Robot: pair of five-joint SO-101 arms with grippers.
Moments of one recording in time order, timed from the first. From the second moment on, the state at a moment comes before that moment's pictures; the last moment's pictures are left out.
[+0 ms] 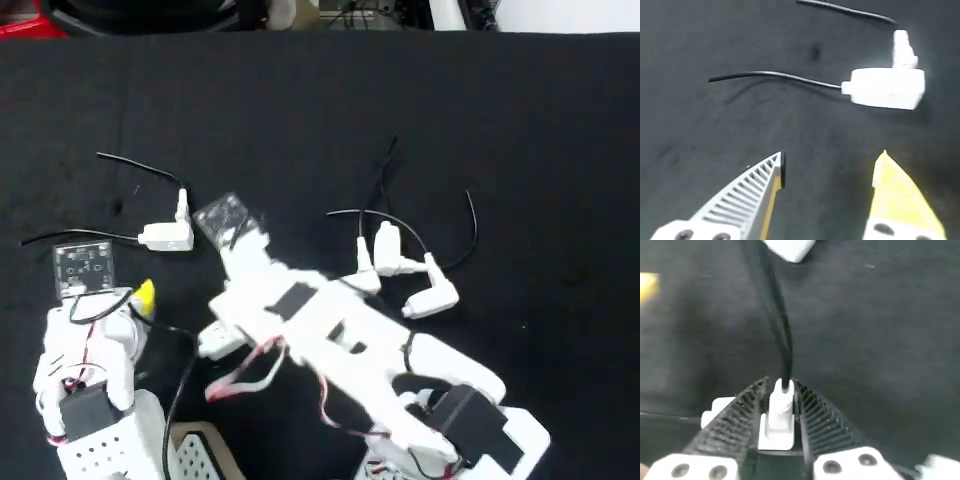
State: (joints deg) left arm -28.5 -103.9 86.5 65.5 -16.7; right arm -46.9 -13.4 49.4 35.6 -13.7
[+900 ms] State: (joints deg) left arm -9.2 -103.9 87.9 65.5 -16.7; right arm -38.2 -47.6 54.3 24.3 -21.1
